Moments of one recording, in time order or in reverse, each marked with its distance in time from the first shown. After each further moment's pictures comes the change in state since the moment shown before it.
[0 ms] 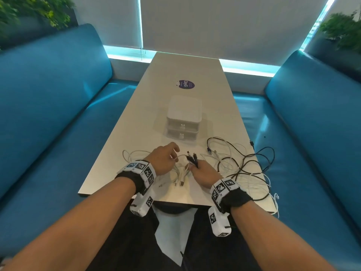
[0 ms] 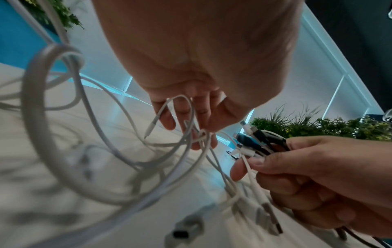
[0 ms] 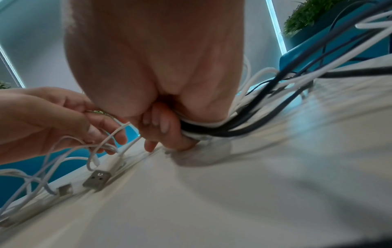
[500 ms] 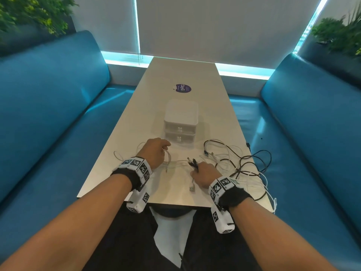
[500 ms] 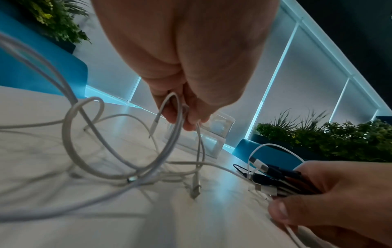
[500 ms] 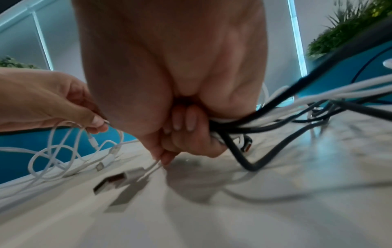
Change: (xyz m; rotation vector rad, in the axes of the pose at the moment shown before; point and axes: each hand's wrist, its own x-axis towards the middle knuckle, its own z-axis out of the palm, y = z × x) left_hand 0.010 -0.008 -0.019 0.023 0.277 0.013; right_hand -0.005 -0.001 -0.009 -0.315 0.067 0.104
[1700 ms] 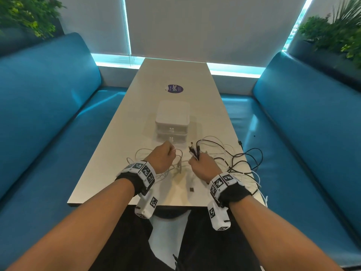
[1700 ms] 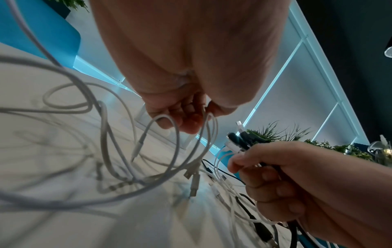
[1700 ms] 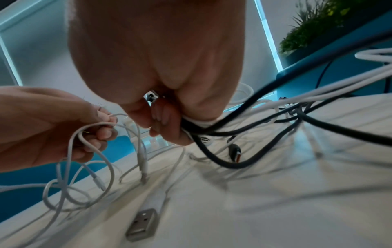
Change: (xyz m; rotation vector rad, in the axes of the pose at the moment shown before) left_hand -0.003 0.043 0.024 -0.142 -0.141 -0.037; right_hand -0.005 0.007 -0.025 0.361 0.137 -0.043
